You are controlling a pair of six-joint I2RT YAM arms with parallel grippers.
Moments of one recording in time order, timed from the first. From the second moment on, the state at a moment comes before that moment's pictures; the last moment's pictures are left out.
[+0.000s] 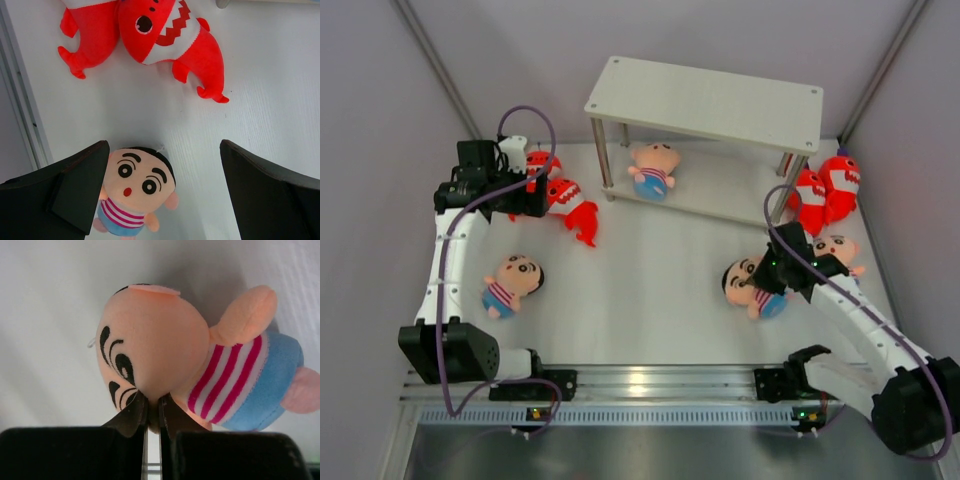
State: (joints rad) left arm 0.06 1.36 1.46 -0.88 0.21 0.19; right arm 0.30 1.00 0.70 -0.75 0.06 0.80
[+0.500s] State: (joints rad) left arm 0.06 1.36 1.46 -0.88 0.20 0.19; right arm 0.72 1.51 1.12 -0.36 0.06 0.78
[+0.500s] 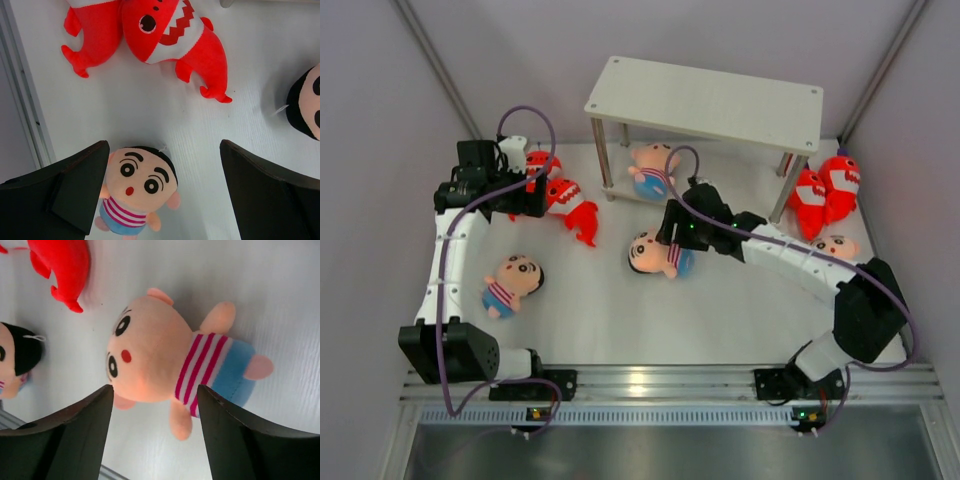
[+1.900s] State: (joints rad) left arm 0.13 1.46 1.33 -0.87 -0.11 0.19; right arm 0.77 1.32 1.03 -0.17 0.48 0.37
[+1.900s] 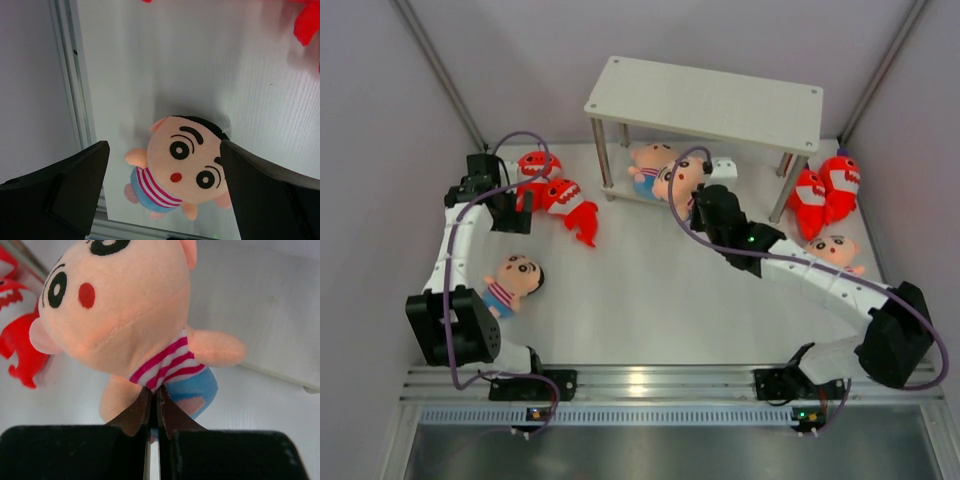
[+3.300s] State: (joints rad) left arm 0.13 1.46 1.33 -0.86 -0.09 0.21; right arm 0.65 1.80 1.29 -0.13 0.87 0.82
